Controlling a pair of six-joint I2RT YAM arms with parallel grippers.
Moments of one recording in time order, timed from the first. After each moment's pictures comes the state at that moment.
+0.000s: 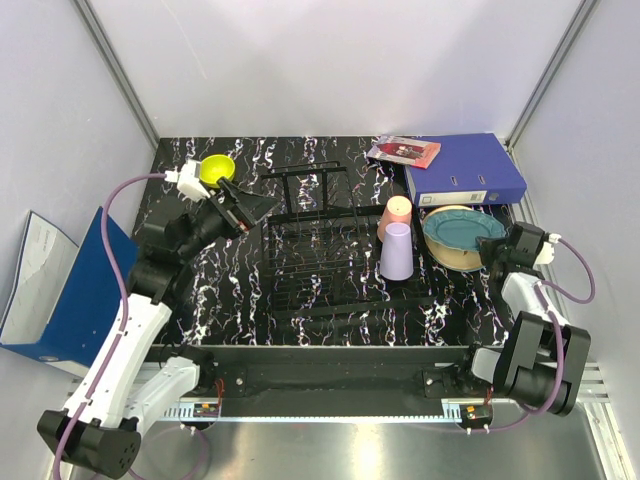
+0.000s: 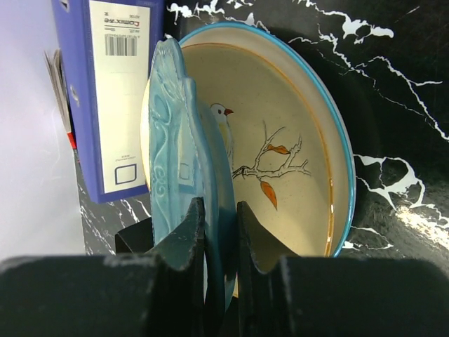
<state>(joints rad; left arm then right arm) -0.27 0.84 0.90 -0.21 0.38 -0.89 -0.34 1.21 0.53 0.02 -0.04 1.10</state>
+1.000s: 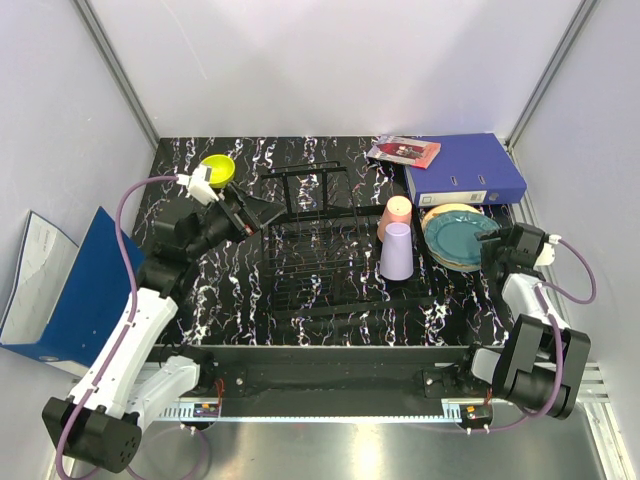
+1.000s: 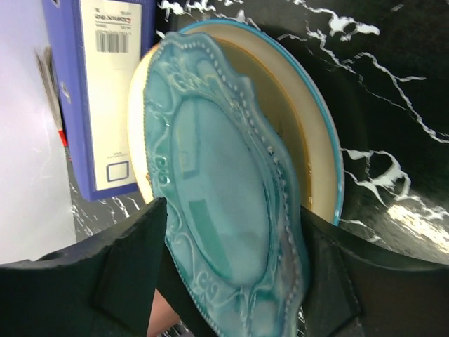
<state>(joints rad) -0.27 0.88 0.85 -0.16 0.42 -0.90 -0.35 1.20 0.53 -0.01 -0.04 1.08</state>
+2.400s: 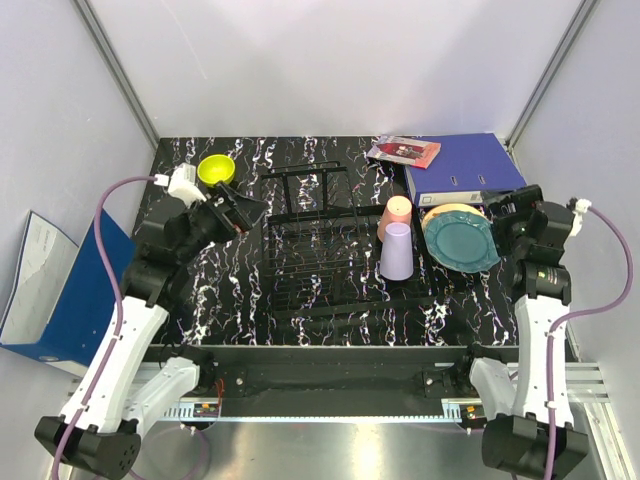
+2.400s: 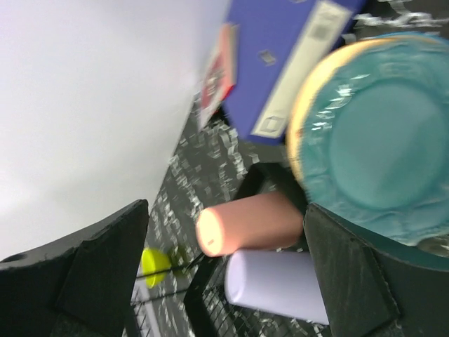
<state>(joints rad) -0.27 0.83 0.95 -0.38 0.21 -0.75 -0.26 0.83 0.86 -0.42 -0.07 1.05</state>
